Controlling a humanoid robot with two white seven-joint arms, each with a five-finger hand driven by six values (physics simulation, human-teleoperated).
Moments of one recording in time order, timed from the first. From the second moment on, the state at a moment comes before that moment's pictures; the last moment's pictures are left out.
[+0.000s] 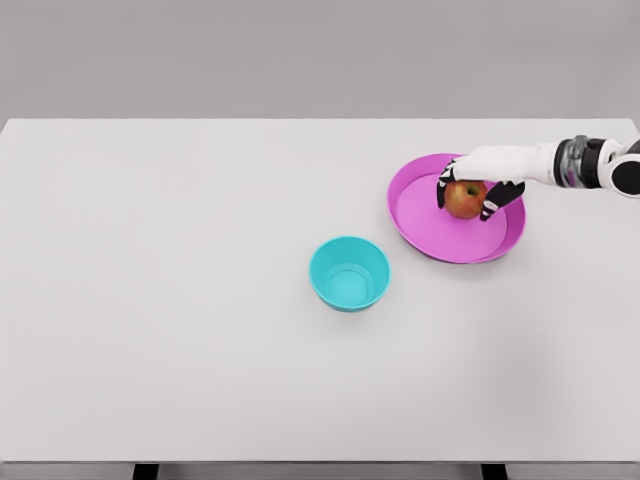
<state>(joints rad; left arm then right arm) 0.05 0.00 -0.25 -0.18 0.21 0.09 -0.11 -0.98 -0.65 0.95 -0.95 0.27 -0.61 0.61</state>
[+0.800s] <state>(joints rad) 0.05 0.00 -0.25 -0.18 0.21 0.09 -0.11 -0.97 -0.71 0.92 -1.31 0.27 -0.61 0.61</state>
